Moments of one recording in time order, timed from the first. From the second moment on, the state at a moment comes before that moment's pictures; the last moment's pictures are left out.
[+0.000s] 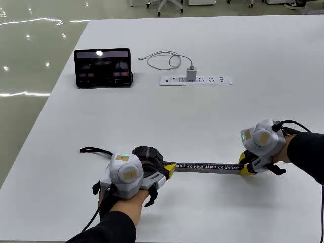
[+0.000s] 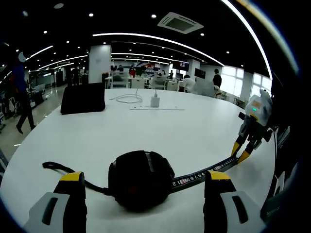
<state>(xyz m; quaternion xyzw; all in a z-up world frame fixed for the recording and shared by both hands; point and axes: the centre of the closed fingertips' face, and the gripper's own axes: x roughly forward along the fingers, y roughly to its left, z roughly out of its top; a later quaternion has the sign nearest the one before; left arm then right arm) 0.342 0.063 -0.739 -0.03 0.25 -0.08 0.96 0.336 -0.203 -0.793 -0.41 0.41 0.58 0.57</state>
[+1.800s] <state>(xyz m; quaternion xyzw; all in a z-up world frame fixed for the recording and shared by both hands) 0.364 0.065 -0.763 -0.03 0.32 -0.06 0.94 0.343 -0.203 -0.799 -0.41 0.45 0.53 0.59</state>
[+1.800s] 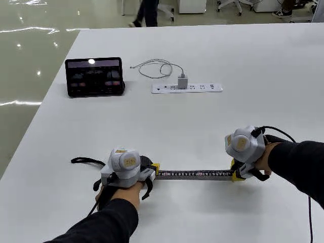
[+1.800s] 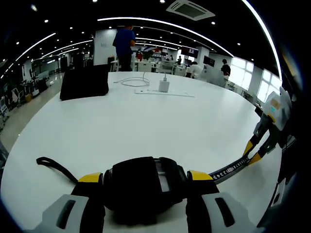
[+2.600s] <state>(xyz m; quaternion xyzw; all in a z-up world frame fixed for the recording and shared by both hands) 0.364 0.064 -0.764 -0.04 0.33 -0.06 0.94 0.344 -0.188 -0.797 -0.41 0.46 0.52 0.59</state>
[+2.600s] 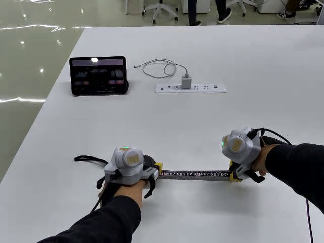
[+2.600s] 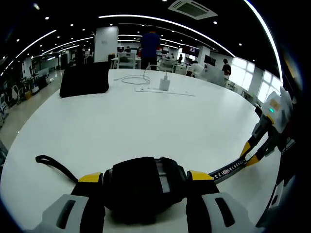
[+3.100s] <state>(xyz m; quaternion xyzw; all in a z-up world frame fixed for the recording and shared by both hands) 0.364 0.065 -0.765 -0.04 0.34 -0.06 0.94 0.345 -0.173 -0.797 -0.41 0.45 0.52 0.60</state>
